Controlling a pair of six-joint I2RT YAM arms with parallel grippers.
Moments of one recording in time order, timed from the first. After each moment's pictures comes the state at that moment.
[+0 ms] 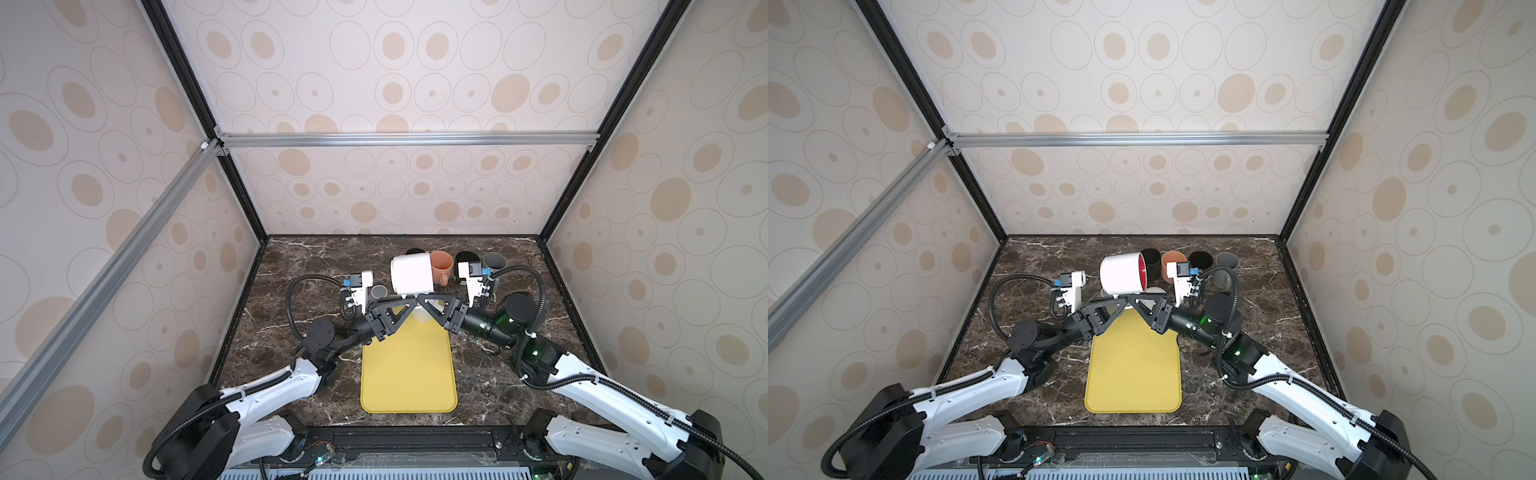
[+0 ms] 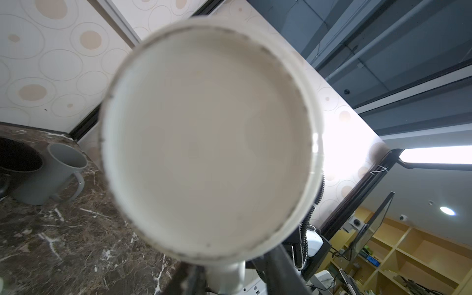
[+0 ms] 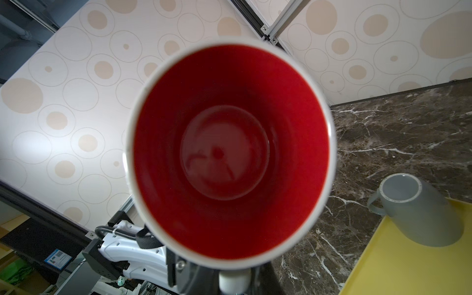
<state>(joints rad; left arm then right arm) -0.72 1.12 0.50 1.04 0.43 -1.05 0.77 0.99 0.76 0.29 -0.35 0.83</state>
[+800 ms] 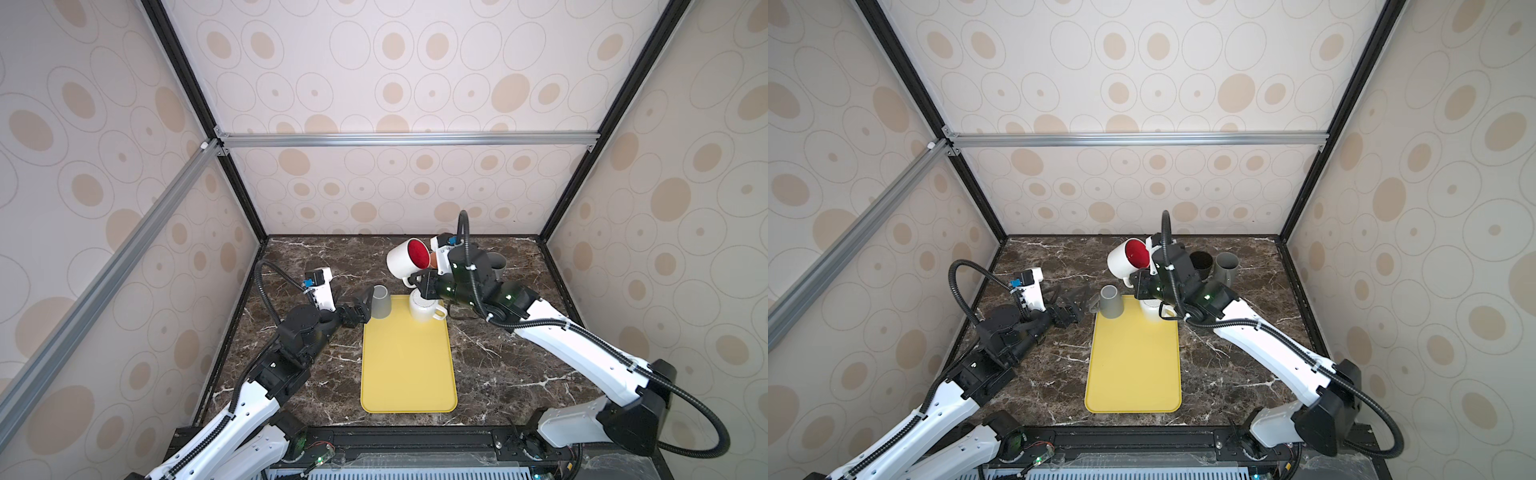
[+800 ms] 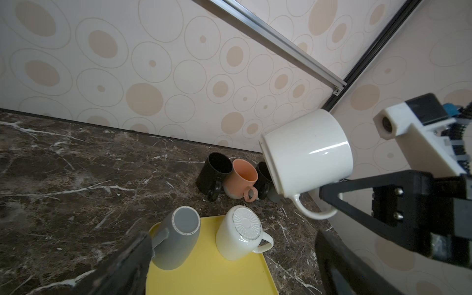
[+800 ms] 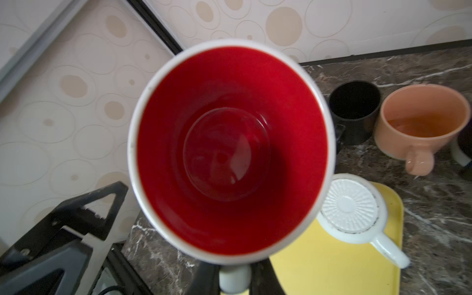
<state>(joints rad) -0.58 0.75 0.65 -0.01 -0.15 -0.49 0.77 1.42 1.41 -0.50 0.05 0.59</state>
